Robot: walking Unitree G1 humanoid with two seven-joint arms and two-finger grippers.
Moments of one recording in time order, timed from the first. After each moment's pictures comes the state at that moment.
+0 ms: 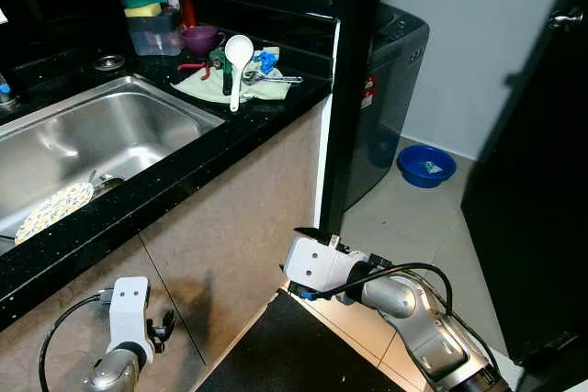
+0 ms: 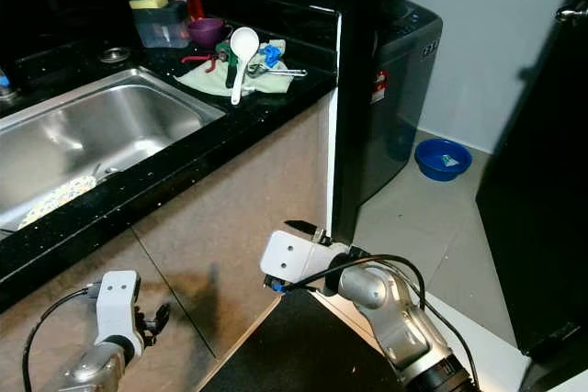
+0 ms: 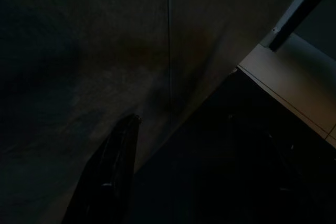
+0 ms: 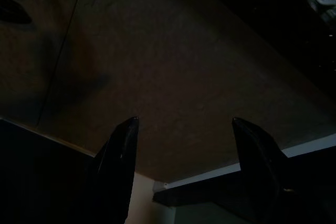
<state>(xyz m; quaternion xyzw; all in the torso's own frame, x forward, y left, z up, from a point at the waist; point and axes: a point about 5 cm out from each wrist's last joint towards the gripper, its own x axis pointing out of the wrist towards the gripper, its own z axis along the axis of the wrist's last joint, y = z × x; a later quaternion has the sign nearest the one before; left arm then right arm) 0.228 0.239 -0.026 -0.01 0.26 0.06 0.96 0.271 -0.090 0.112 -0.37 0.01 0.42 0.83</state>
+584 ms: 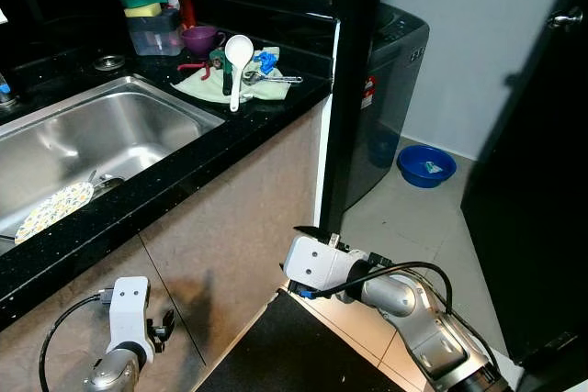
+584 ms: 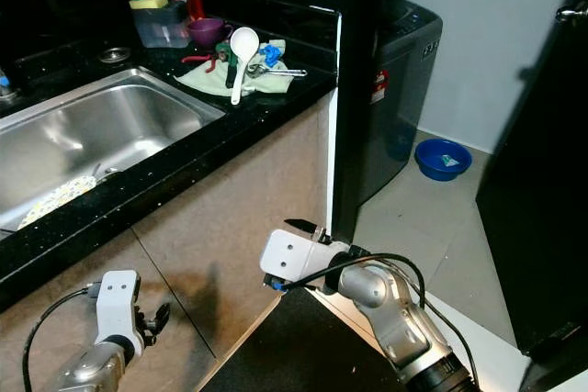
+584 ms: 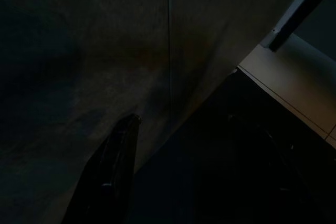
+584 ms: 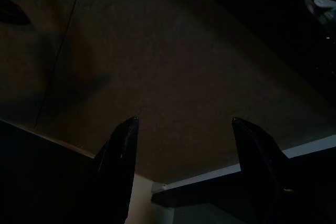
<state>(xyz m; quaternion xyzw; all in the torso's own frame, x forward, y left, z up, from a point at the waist) 0.228 0.239 -0.026 -0.01 0.26 0.06 0.97 0.272 -0.089 0.113 -0.37 0.00 0.42 0.83</state>
